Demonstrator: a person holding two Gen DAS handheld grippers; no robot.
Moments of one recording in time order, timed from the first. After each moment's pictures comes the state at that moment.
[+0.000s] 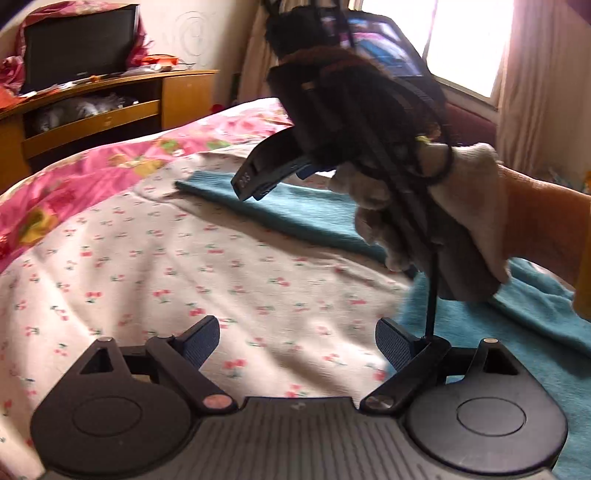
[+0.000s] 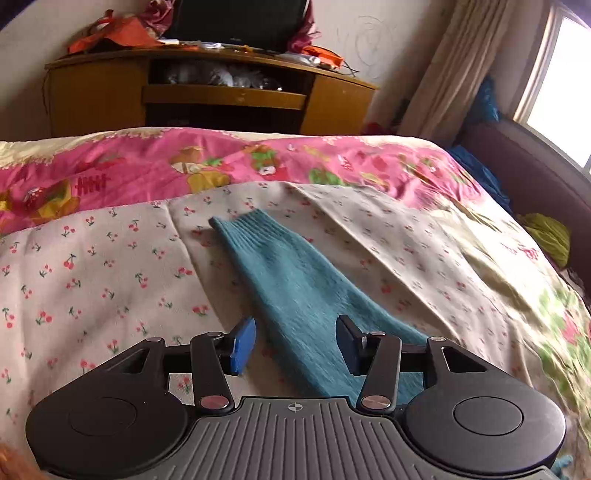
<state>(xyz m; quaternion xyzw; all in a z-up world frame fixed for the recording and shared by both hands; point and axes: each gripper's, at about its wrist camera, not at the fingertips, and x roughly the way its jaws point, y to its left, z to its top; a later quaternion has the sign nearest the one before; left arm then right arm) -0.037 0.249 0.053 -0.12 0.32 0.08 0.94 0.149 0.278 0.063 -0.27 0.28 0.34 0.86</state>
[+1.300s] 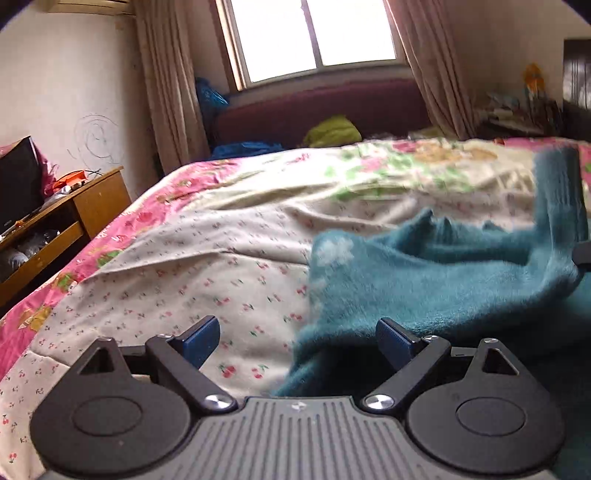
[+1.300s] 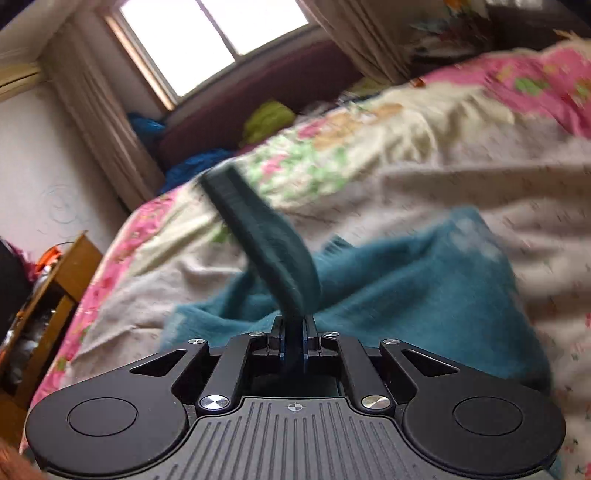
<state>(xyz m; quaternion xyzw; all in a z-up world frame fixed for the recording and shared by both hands) 0.093 0.056 0.038 0.11 0.29 0.02 0.95 0.094 -0.207 0.040 0.27 0.35 -0.02 0.90</state>
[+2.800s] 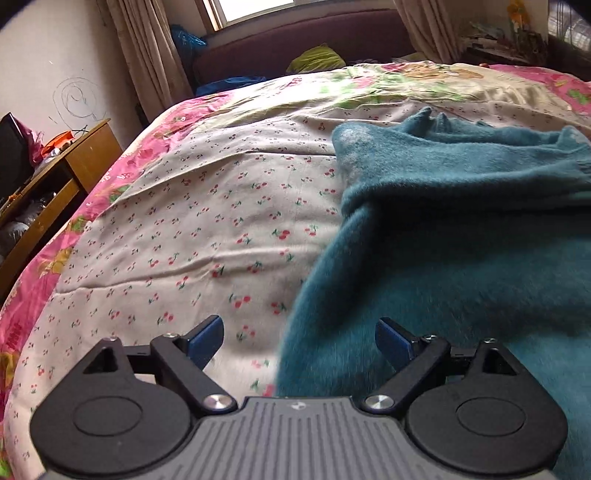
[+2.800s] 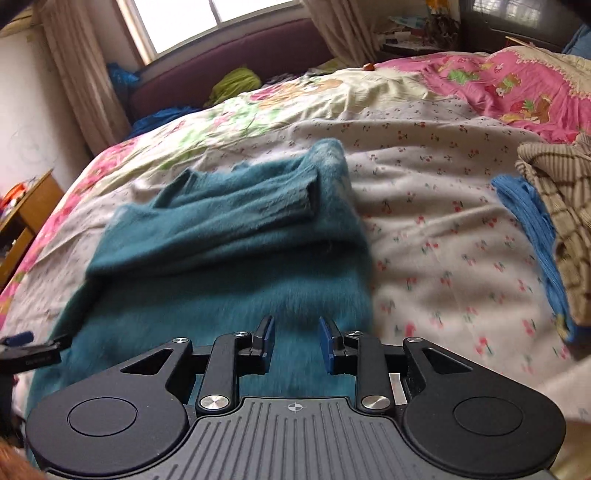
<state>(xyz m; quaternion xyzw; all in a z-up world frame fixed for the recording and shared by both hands) 0.014 0.119 0.033 0.14 0.39 -0.01 0.91 -0.087 -0.236 0.055 0.16 0.39 -0.04 0.91</state>
